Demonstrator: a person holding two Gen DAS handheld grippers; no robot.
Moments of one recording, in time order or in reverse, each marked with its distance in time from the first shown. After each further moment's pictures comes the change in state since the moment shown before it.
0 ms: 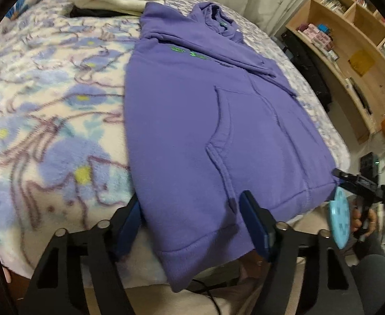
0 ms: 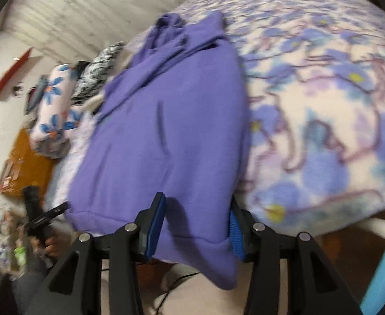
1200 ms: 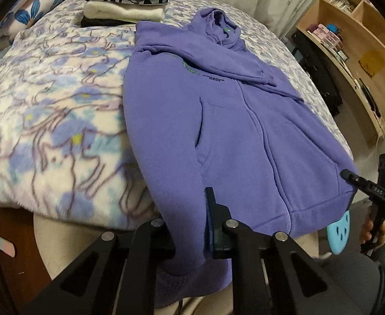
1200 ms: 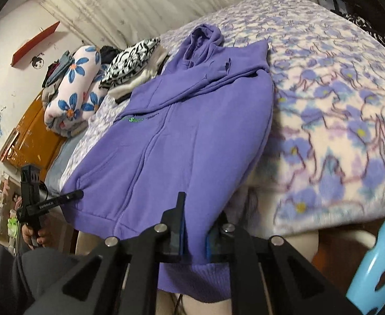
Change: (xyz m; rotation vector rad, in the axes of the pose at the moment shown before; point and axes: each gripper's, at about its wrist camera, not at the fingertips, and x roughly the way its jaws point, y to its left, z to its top) left arm -0.050 -0.071 -0.025 -0.038 -0.003 0.114; right arm -0.049 0.076 -0.010 -0.165 -0.005 -0.066
